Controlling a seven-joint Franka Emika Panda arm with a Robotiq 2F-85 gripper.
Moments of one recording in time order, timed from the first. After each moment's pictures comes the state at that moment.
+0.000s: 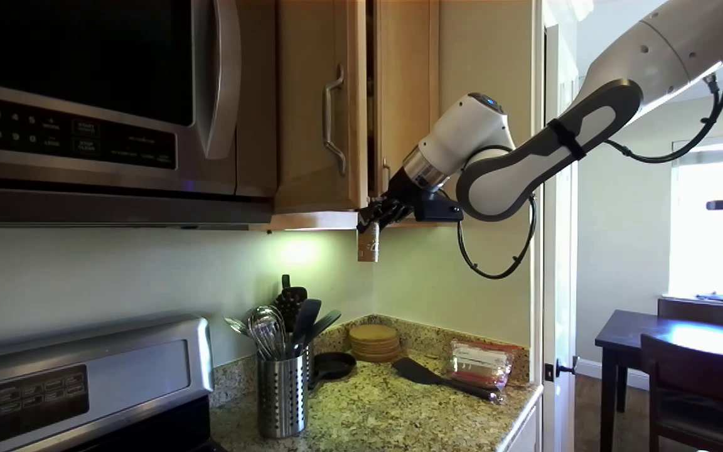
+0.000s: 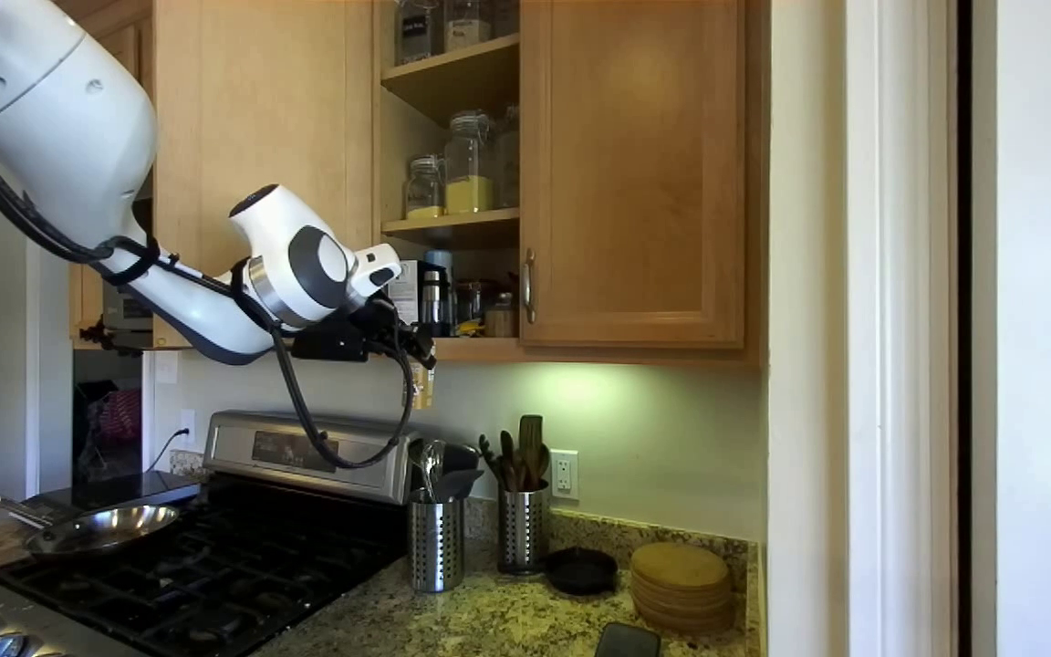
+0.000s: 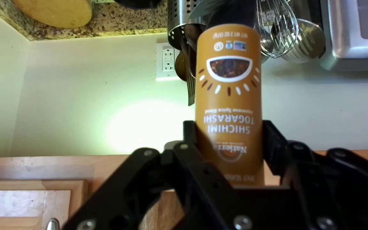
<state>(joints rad) 0.02 -0.13 0.01 -2.21 -0.56 3.02 0.63</state>
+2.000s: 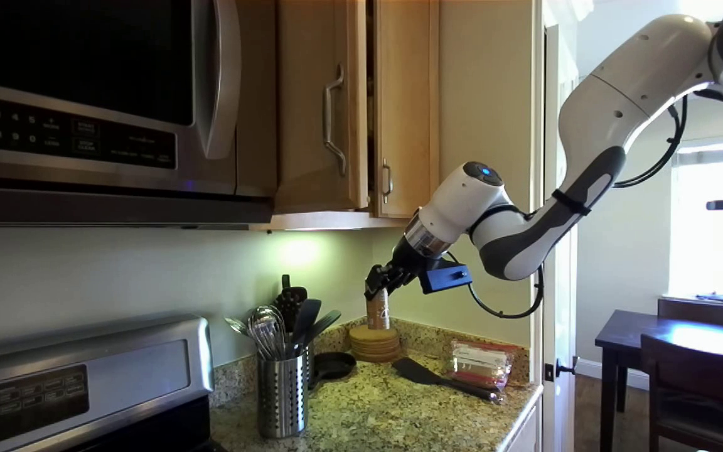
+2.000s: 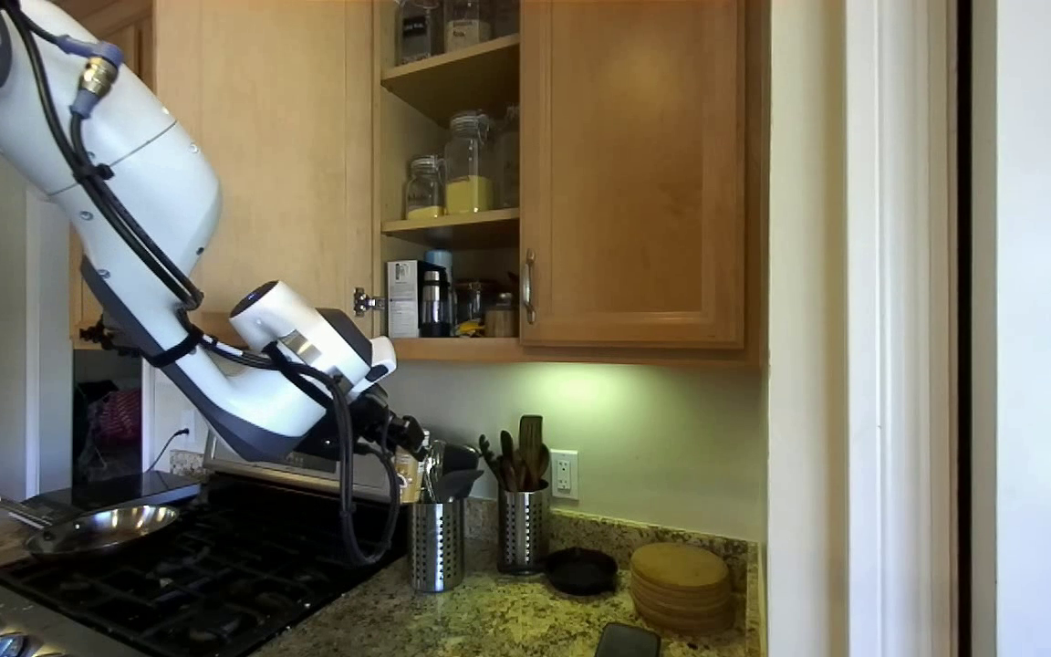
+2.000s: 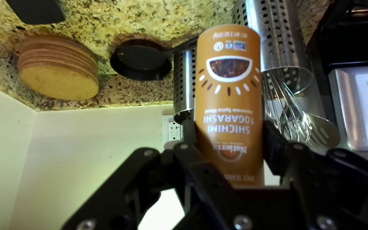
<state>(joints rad) -0.05 0.03 0.02 -2.27 -1.17 3.11 1.22</state>
